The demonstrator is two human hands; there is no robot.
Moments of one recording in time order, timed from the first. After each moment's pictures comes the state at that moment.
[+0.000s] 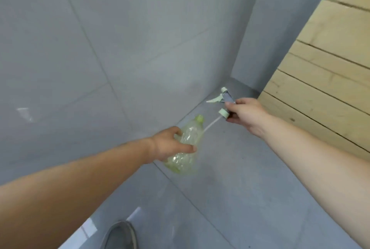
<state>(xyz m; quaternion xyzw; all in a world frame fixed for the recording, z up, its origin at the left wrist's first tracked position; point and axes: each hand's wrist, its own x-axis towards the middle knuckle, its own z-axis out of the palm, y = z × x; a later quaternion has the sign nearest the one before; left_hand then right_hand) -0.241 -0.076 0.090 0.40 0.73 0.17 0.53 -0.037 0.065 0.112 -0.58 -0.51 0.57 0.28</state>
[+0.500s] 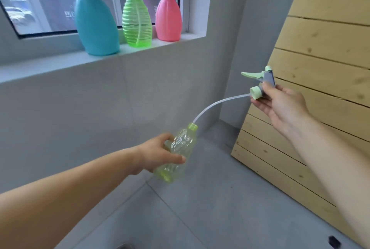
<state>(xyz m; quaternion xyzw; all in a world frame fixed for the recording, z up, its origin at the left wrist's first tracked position) -0.240 -0.156 0.241 0.47 0.71 0.25 0.47 0.032 -0.025 0.342 -0.45 -0.42 0.54 0.57</state>
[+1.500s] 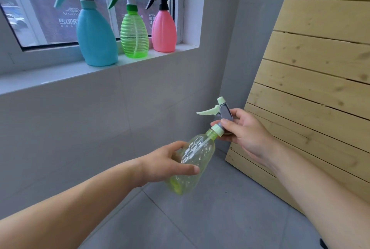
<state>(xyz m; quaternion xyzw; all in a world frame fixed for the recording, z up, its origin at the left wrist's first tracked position) -0.205 -0.184 0.274 0.54 0.61 0.28 0.51 0.011 -0.088 0.321 -0.39 -0.62 0.56 0.39</state>
